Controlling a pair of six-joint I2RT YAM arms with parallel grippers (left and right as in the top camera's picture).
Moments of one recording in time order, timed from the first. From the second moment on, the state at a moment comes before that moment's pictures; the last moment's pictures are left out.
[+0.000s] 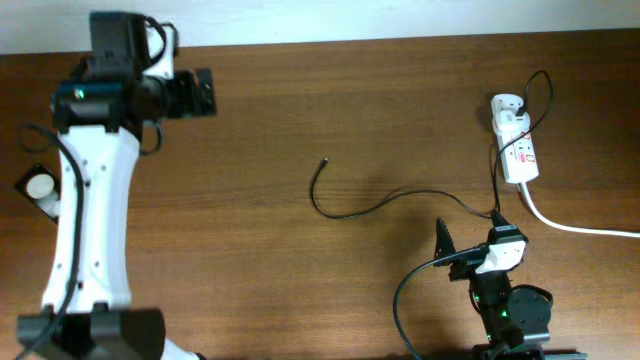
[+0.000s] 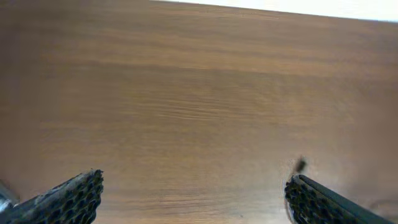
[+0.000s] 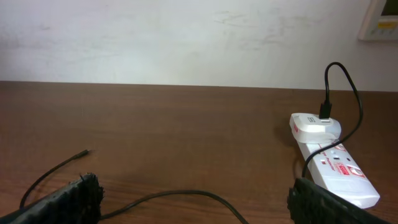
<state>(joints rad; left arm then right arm) 0.00 1.73 1.90 -1.09 0.06 -0.08 0.04 0.03 0.01 -0.07 -0.08 0.03</state>
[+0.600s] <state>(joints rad) 0.57 2.16 1.95 -1.20 -0.01 -0.31 0.04 0.03 0.01 -0.07 -0.08 0.03</state>
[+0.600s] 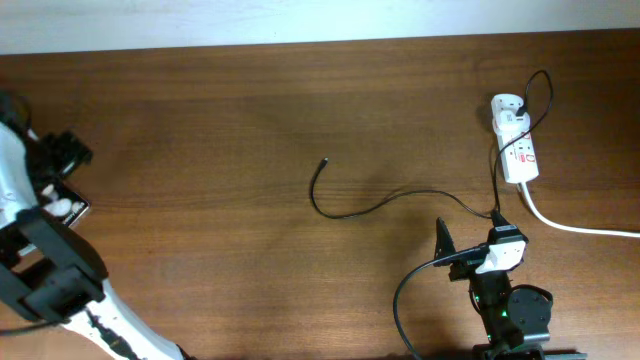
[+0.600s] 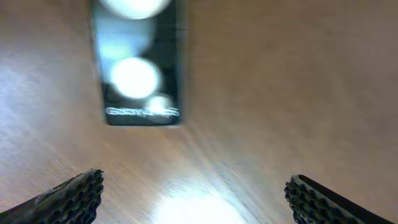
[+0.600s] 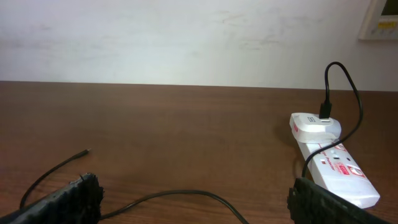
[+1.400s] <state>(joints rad) 0.73 2.35 1.95 -1.00 0.01 -0.18 0.04 0.03 0.01 -0.07 -0.08 0.03</state>
